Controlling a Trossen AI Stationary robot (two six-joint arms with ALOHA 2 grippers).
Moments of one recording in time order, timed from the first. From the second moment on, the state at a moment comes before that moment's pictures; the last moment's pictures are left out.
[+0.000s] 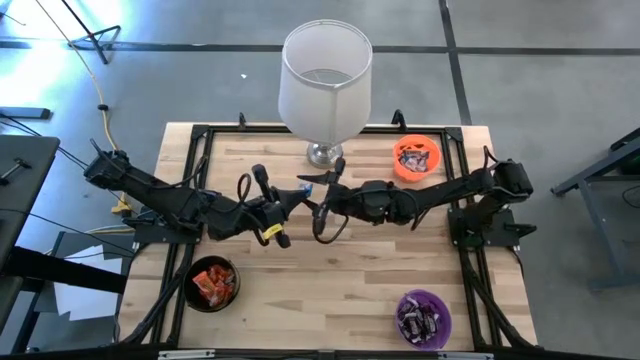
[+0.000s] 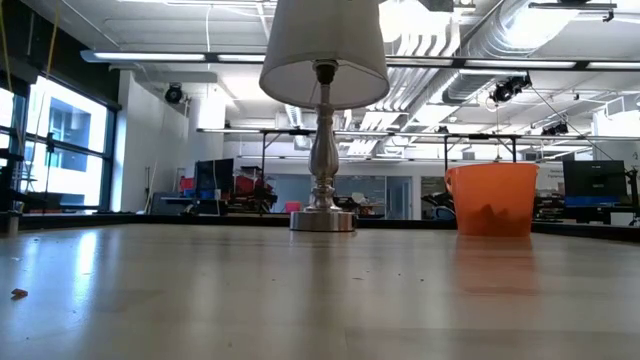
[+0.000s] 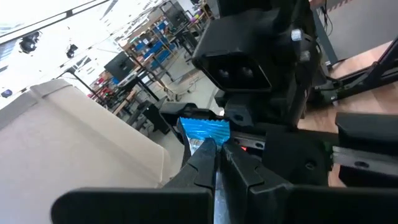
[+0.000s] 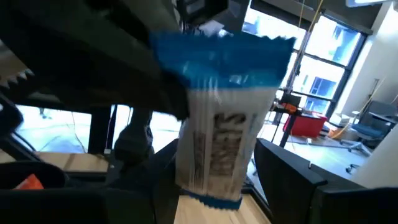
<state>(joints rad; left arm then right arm) -0.42 1.30 1.19 -0.02 -0.88 0.55 0.16 1.67 1.21 0.57 0.44 -0.29</state>
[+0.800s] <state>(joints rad) -0.42 1.30 1.19 -0.07 -0.96 0.64 0.16 1.67 1.21 0.53 0.41 -0.28</state>
